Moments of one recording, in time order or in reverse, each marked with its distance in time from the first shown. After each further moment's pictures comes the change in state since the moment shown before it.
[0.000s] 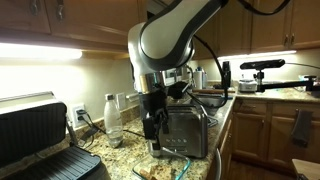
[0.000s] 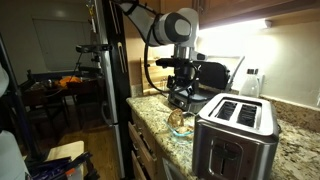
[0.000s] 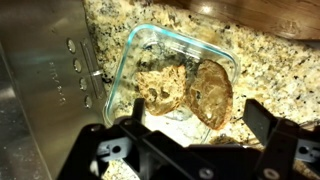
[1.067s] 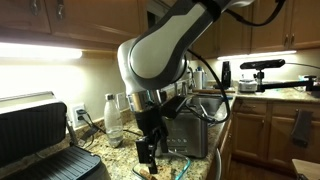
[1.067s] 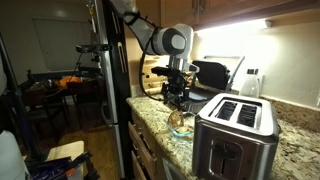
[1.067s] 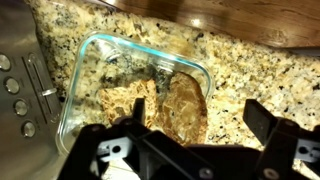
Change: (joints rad) arm 0.040 0.088 0.026 0.016 0.032 0.001 0.078
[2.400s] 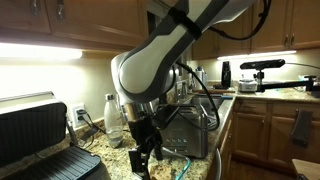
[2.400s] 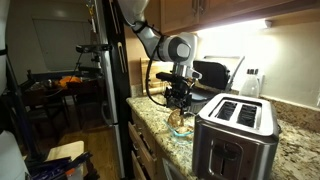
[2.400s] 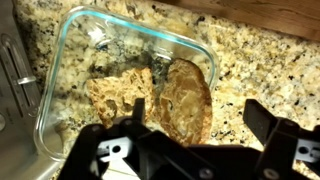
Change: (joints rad) arm 0.003 0.114 0.000 0.091 0.004 0.000 0.000
